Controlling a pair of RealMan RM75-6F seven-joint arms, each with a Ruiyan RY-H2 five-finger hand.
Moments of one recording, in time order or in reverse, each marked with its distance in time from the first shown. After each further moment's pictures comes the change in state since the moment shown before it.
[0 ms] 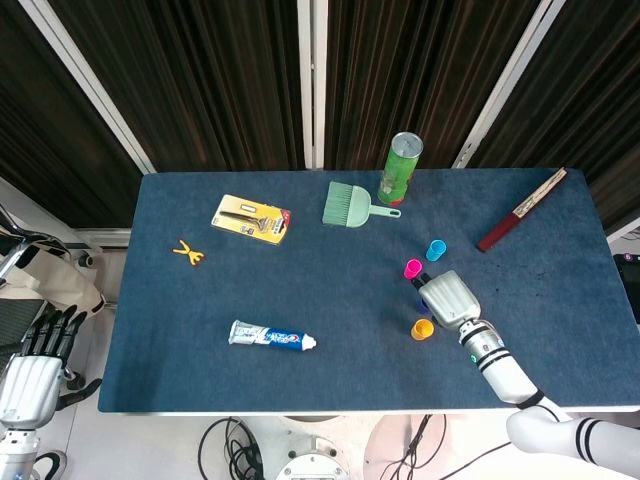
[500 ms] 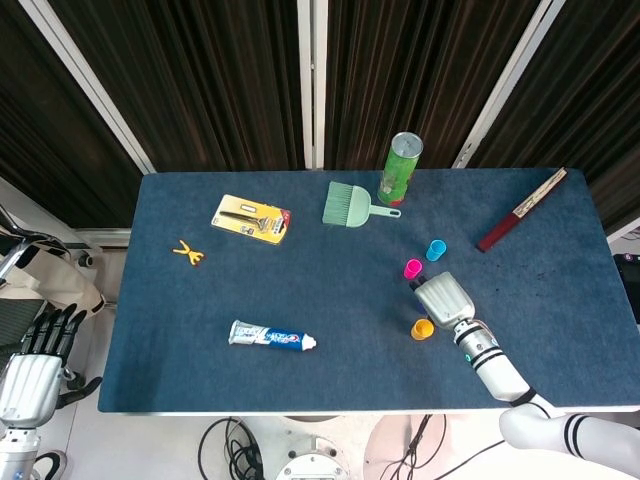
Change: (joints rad) left arm -0.004 -0.006 -0.005 0.009 0.001 -0.001 -0.005; right arm 0.021 -0.048 -0.025 0.063 0.007 0.010 0.019
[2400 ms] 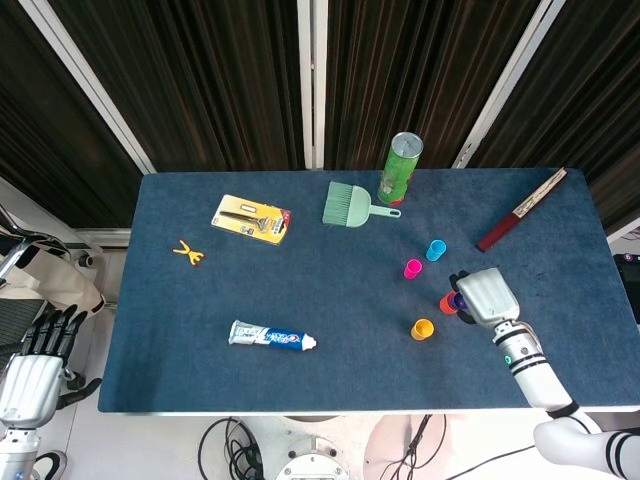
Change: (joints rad) left arm 0.002 0.008 0.002 -0.019 -0.005 -0.011 0.024; right arm -0.089 0.146 -0.005 -0.075 -0.021 0.106 0.198
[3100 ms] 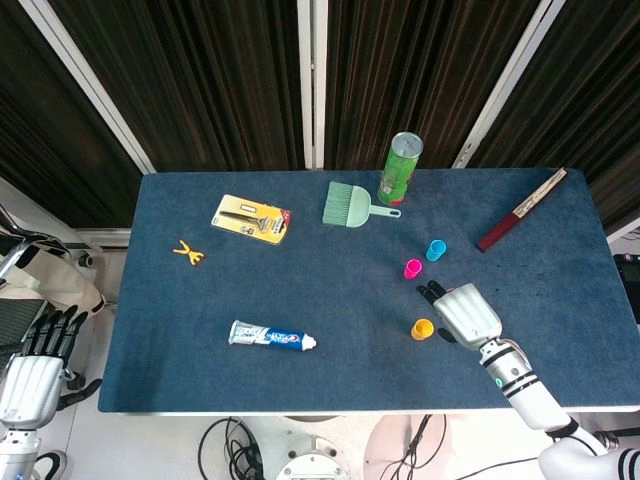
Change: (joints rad) left arm 0.003 0.003 0.003 -0.008 0.007 0.006 0.008; right arm -0.013 0.079 -0.054 -0.215 -0.146 0.044 -0.053
